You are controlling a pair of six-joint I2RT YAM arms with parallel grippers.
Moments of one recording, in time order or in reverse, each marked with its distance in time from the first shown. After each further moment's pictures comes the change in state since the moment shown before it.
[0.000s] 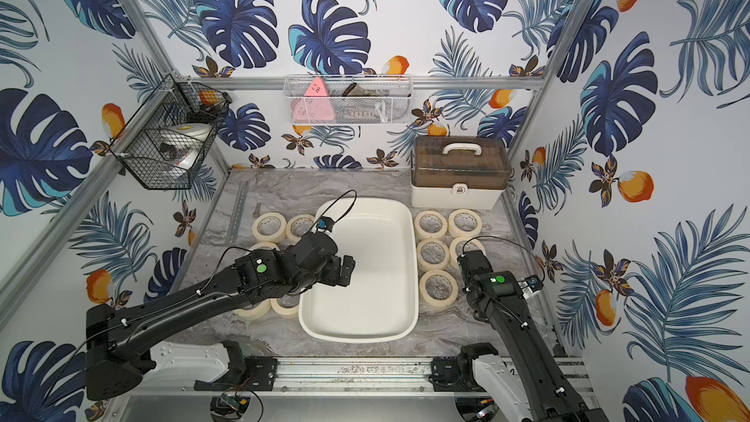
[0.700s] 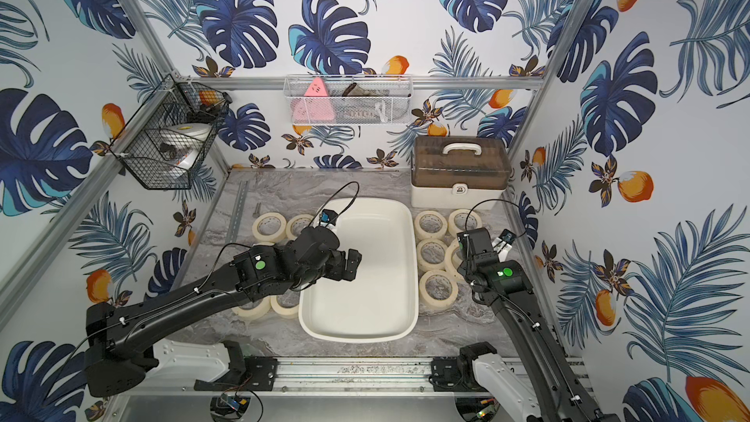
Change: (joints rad) left arm -0.014 0.026 0.077 0.013 -0.009 0.008; right arm 0.076 0.004 0.232 0.169 -0.140 -0.537
